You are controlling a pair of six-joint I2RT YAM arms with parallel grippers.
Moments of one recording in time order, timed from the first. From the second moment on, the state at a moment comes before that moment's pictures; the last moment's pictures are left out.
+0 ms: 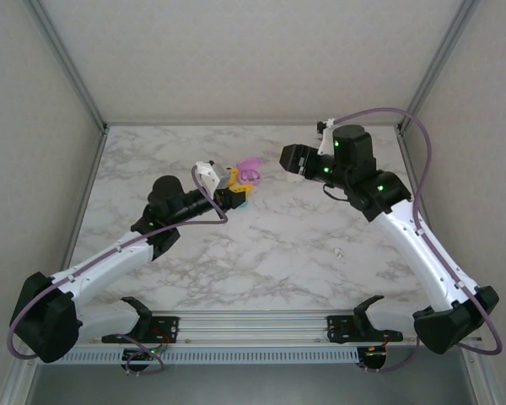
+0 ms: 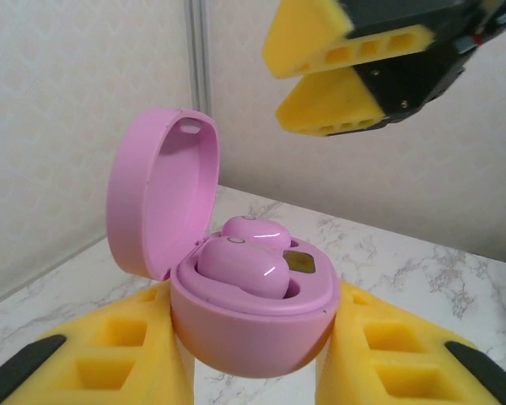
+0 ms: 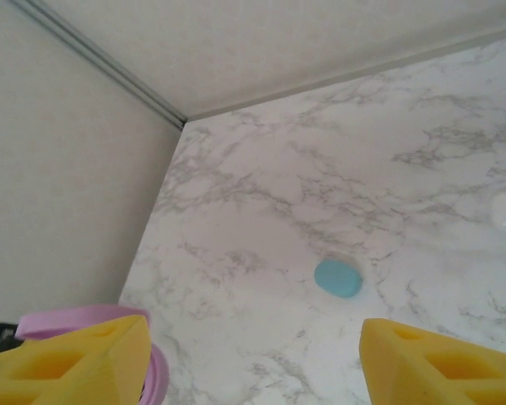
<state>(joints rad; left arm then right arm) -0.63 1.17 0.74 0.46 0.51 0.00 0.51 1.25 1.39 -0.61 -0.22 0.62</state>
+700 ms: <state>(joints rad) -0.63 1.14 0.74 0.38 0.52 0.00 0.48 1.58 1.66 -0.66 -0.64 0.67</state>
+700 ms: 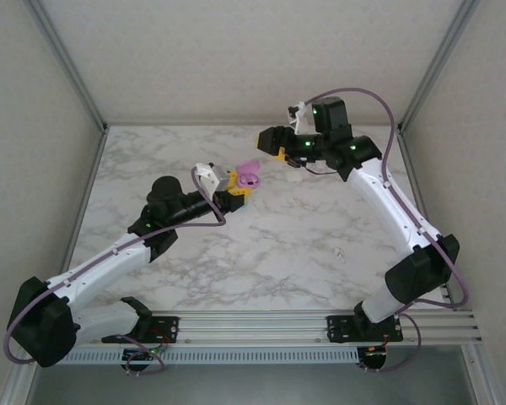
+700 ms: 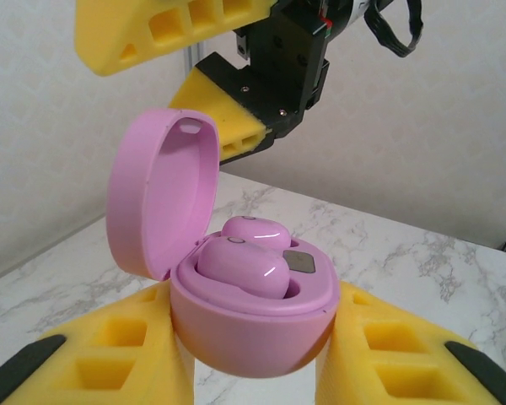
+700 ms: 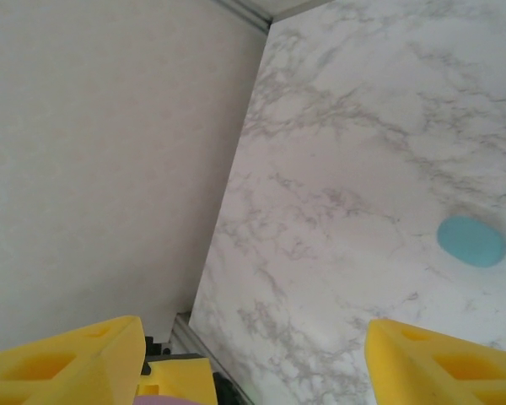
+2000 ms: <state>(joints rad) -0.63 1.23 0.80 0.48 0.52 -0.04 0.47 1.49 1.38 -0.41 -1.06 0.81</state>
